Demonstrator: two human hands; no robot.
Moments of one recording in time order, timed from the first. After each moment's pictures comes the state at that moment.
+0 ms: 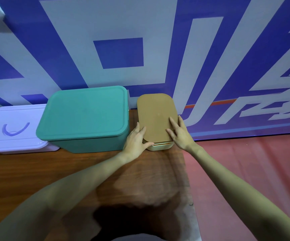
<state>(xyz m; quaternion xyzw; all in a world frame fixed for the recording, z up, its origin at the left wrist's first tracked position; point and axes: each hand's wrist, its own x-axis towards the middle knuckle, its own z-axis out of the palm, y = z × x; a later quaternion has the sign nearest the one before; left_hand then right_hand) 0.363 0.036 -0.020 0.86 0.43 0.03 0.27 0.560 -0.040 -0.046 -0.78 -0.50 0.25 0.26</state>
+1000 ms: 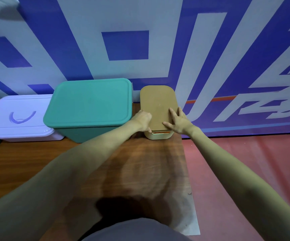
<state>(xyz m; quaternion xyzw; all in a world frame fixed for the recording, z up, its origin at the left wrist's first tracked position) 0.390 0.068 0.024 0.91 0.36 -0.14 0.17 0.558 -0.025 -0.014 -0.81 -0.51 0.27 0.07</state>
